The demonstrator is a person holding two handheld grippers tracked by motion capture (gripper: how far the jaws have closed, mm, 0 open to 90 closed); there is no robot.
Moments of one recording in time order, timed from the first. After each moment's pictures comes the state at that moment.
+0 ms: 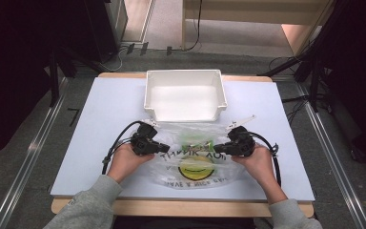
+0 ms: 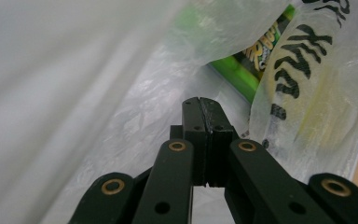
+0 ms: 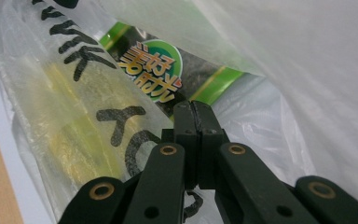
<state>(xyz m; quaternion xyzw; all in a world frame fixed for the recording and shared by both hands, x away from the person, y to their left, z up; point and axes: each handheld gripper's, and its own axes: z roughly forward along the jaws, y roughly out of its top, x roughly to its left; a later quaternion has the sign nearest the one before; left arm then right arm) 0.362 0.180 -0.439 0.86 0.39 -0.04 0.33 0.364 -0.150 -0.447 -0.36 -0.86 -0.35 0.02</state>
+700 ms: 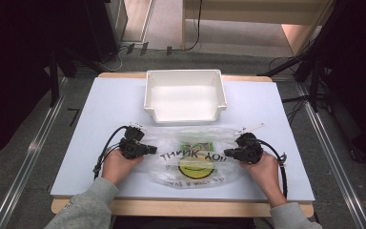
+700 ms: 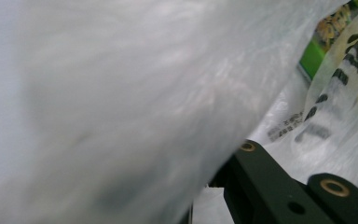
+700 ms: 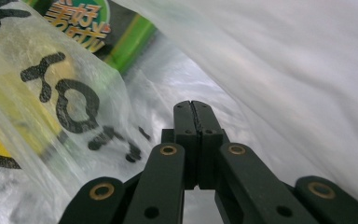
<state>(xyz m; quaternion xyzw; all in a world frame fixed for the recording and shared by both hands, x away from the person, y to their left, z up) 0.356 0.218 -0.454 0.83 0.47 -0.02 0.31 0.352 -0.174 -0.466 -0.44 -0.84 -0.32 -0.01</state>
